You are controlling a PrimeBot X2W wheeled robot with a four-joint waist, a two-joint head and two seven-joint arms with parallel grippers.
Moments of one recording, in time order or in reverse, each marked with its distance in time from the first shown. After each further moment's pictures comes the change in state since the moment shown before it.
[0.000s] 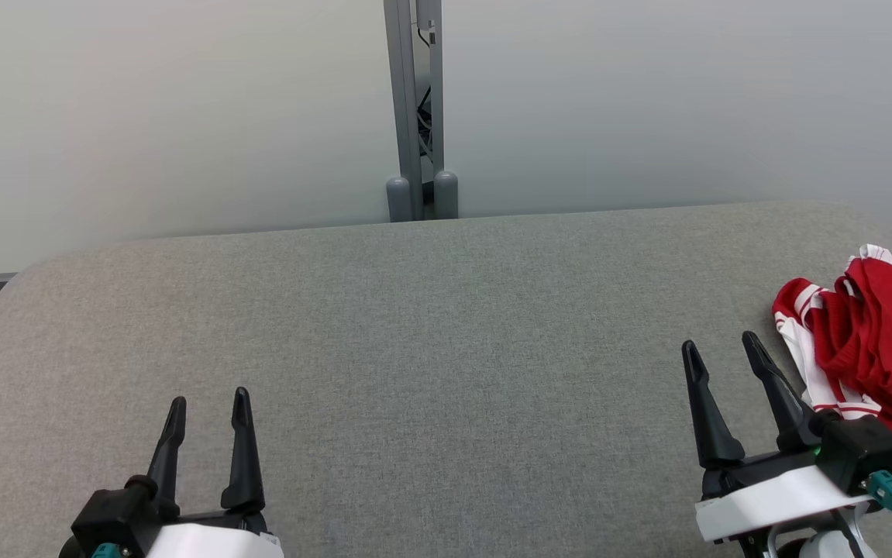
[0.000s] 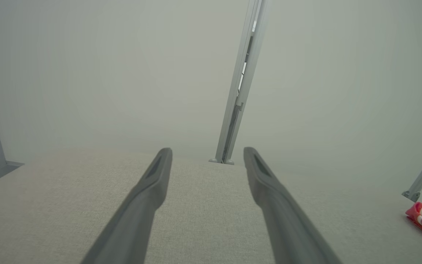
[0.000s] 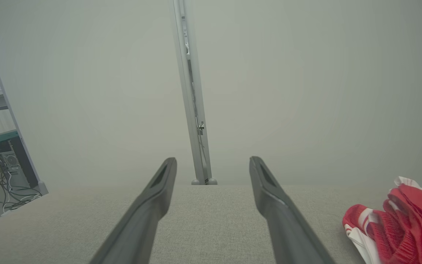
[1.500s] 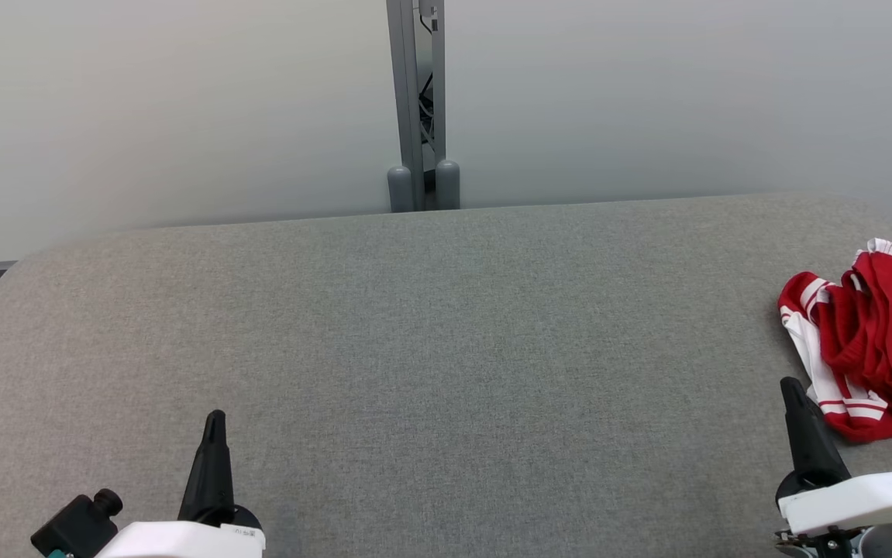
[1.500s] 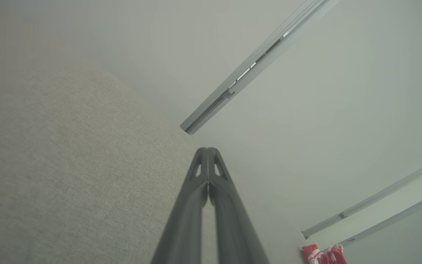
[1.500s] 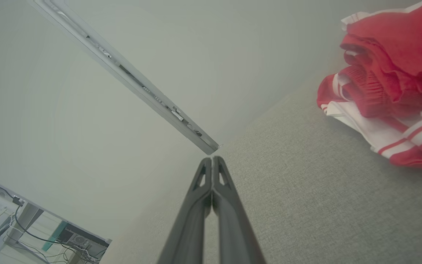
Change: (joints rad) left arm -0.013 -0.004 -0.006 0.059 -0.575 -0.095 0.078; right arm 0.044 -0.030 -0.117 0.051 0.650 0.000 0.200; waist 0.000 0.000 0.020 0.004
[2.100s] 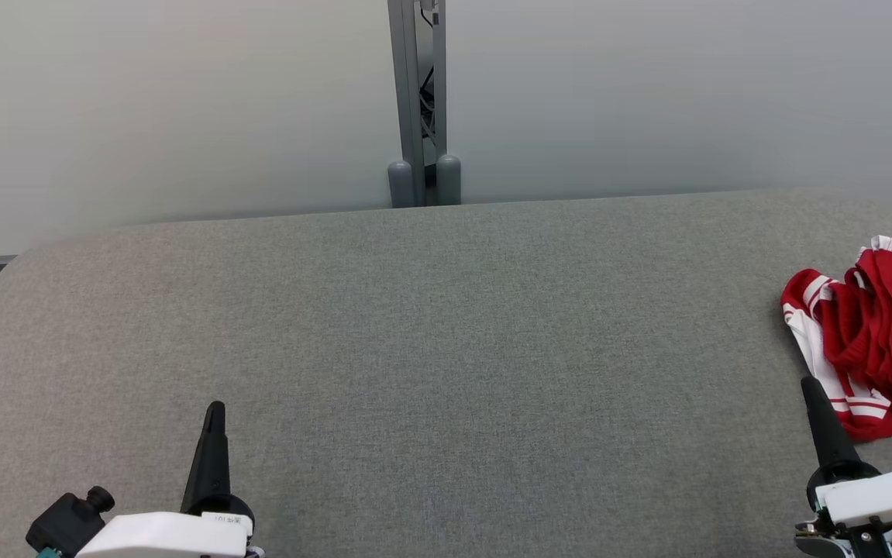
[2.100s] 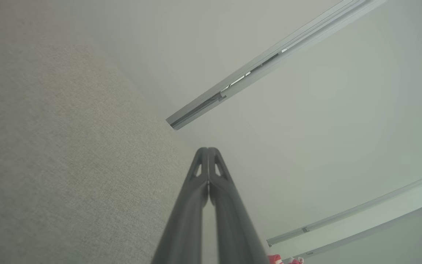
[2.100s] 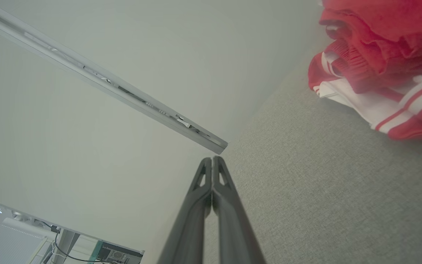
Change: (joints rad) left arm -0.022 0.002 0.001 0.006 -0.212 -0.035 0.031; right arm -0.006 -0.012 -0.056 0.003 0.230 0.000 0.083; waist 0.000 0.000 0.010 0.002
